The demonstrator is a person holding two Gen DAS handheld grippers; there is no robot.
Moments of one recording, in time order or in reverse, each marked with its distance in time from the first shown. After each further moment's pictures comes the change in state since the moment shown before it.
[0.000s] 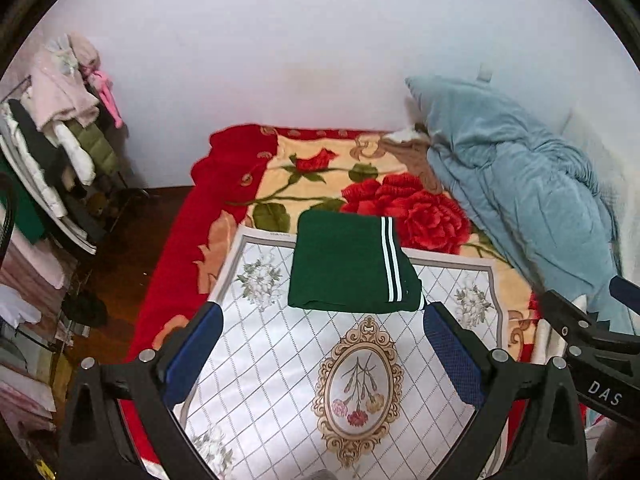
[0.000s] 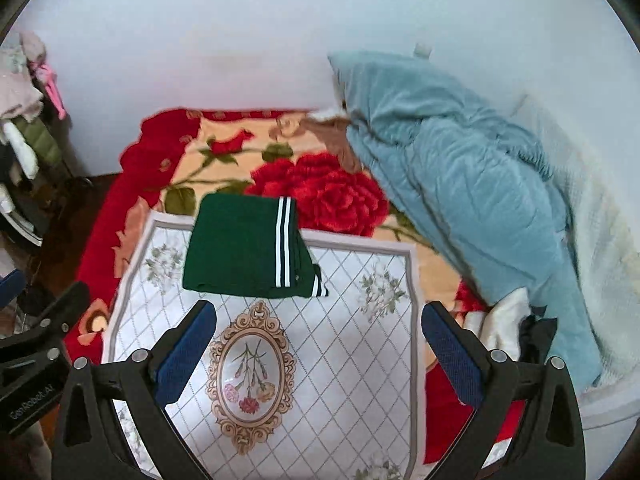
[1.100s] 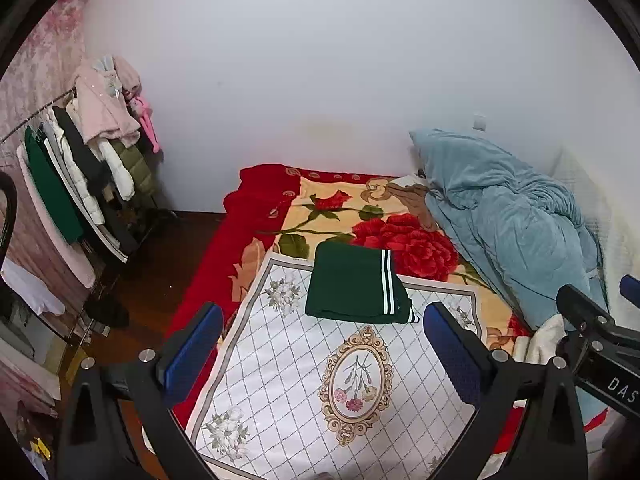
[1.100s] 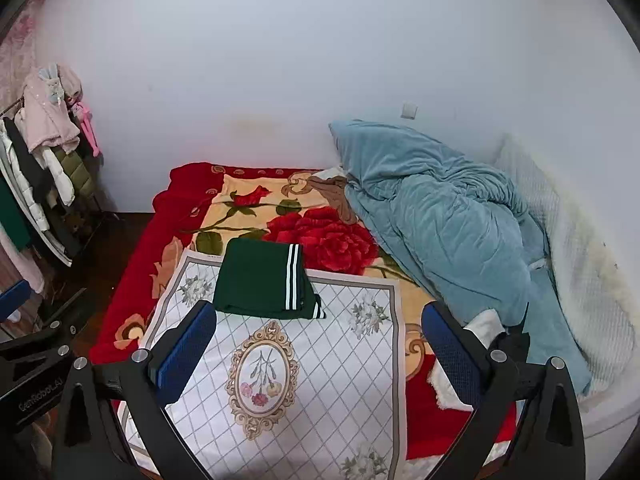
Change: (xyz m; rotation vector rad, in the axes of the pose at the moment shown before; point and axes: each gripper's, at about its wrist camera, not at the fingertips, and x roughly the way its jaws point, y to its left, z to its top) left arm -0.150 -0.002 -0.029 -0.043 -0.141 0.049; right arm -0.215 -0.034 -0.043 0.011 -0.185 0.032
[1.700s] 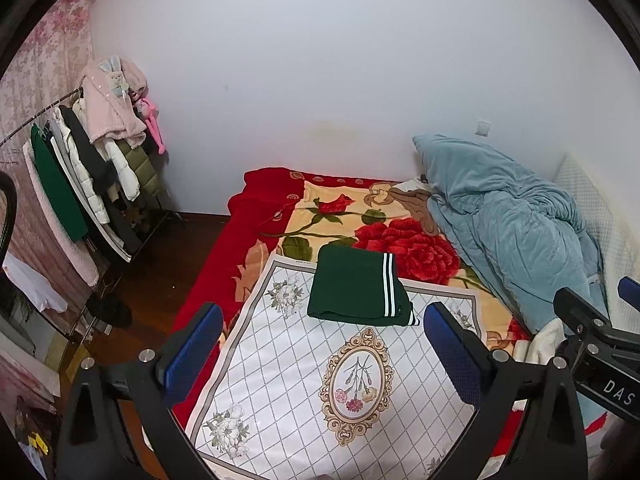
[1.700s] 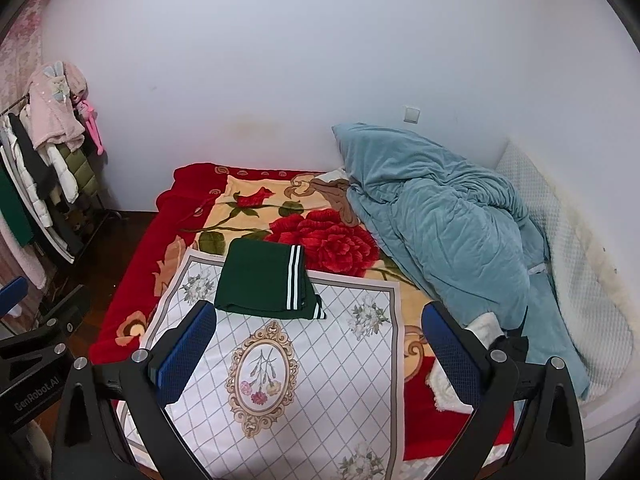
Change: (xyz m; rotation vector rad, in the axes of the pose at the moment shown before) left arm -0.012 0.006 -0.003 -0.015 -0.014 0.006; right arm -0.006 -0.003 0.006 -0.022 -0.006 0.017
